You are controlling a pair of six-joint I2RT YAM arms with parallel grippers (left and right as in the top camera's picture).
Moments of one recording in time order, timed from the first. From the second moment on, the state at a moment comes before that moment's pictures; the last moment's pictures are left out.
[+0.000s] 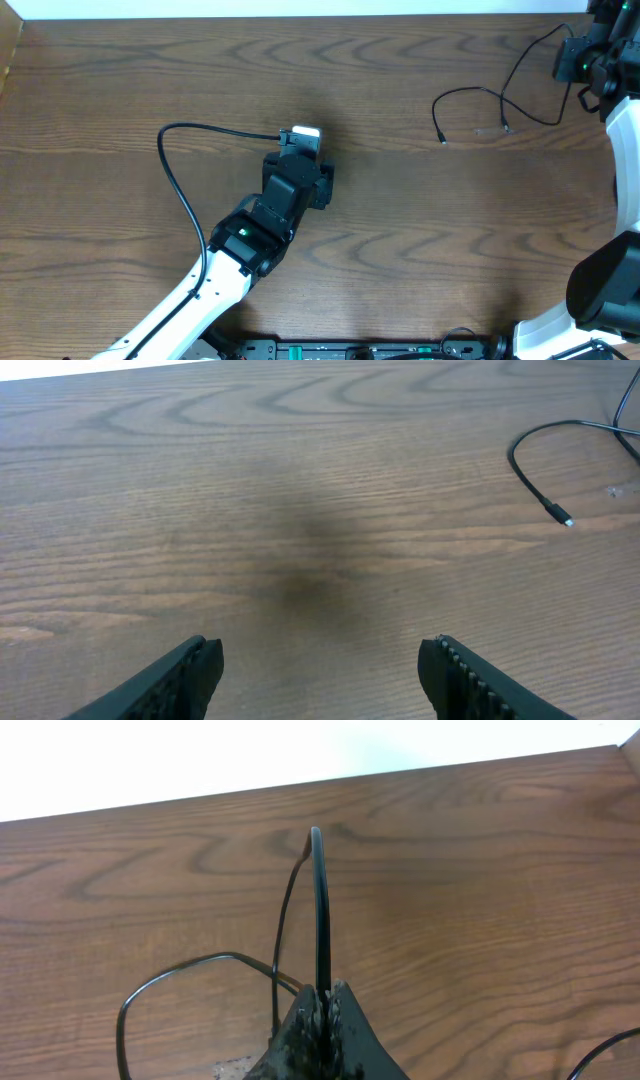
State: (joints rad) left arm -0.62 1.19 0.76 -0.20 -0.30 -0.27; right arm -0.24 1.76 1.60 -0.56 -0.06 -0.05
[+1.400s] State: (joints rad) left arm -0.62 1.28 0.76 -0.11 -0.13 -0.25; right arm -0.51 1.76 1.61 -0.45 0.16 -0.17
